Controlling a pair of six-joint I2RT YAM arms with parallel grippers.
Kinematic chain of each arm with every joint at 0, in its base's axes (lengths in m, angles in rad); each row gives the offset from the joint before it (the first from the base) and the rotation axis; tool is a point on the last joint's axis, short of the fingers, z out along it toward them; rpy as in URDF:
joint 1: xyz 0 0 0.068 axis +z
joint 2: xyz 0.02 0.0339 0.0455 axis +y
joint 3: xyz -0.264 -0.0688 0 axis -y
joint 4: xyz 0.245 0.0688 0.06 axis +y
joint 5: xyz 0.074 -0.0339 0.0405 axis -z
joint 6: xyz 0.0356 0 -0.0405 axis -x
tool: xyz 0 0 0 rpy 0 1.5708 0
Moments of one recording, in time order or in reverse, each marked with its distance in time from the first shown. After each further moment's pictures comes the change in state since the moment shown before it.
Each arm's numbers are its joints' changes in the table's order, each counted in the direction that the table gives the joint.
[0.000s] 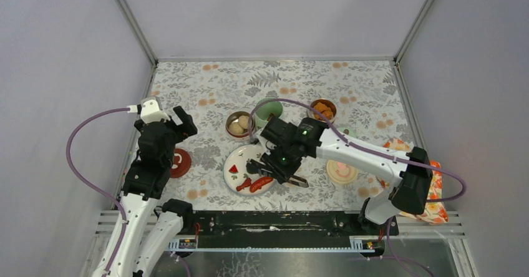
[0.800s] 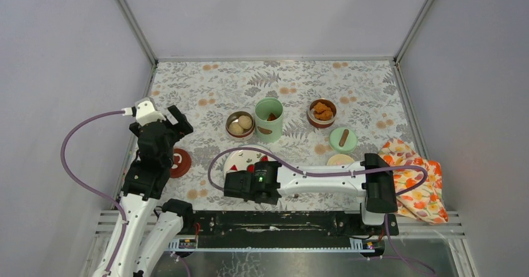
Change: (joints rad) left arm 0.008 -0.002 0.000 0.005 -0.099 0.026; right arm 0.417 0.261 0.163 0.126 0.479 0.124
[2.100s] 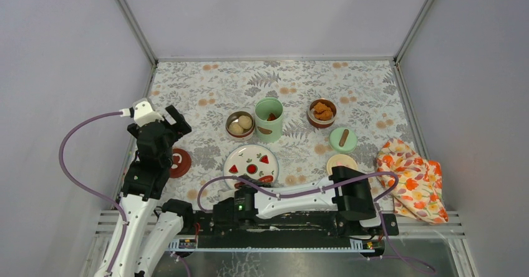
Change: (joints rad) left arm 0.018 -0.004 0.000 0.003 -0.012 0.005; right arm 0.148 0.185 0.037 0.030 0.375 0.078
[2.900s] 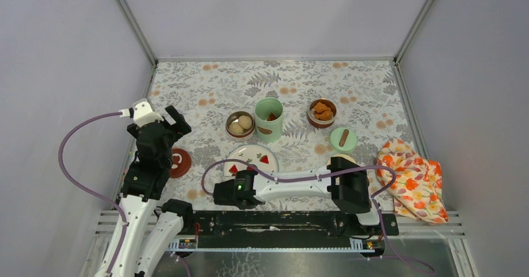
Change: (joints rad) left arm 0.000 -0.006 0.000 0.000 0.001 0.000; right arm -0.123 0.029 0.016 -0.006 -0.090 0.035
